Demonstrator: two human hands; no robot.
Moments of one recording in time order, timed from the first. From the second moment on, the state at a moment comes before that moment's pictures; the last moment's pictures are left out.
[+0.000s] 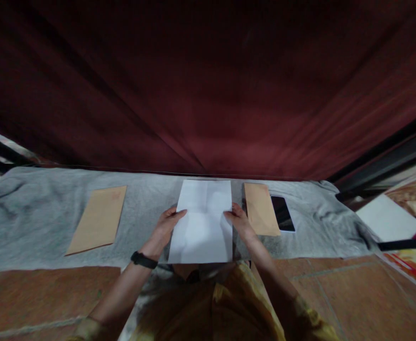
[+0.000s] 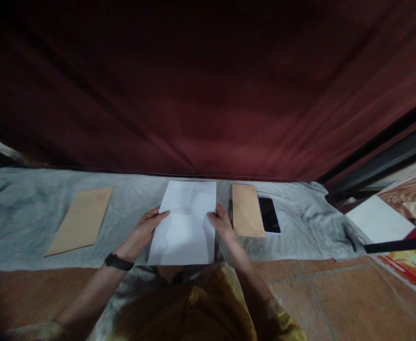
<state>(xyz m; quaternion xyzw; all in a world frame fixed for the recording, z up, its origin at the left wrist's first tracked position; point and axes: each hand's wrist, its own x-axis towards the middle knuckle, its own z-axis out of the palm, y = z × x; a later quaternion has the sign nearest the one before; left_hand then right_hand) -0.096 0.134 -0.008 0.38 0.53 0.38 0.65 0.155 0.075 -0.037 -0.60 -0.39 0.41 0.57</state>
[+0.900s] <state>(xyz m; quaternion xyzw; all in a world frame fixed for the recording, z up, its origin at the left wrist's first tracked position) -0.114 0.146 0.088 0.63 0.46 0.47 0.41 0.172 0.058 0.066 -0.51 -0.52 0.30 0.62</state>
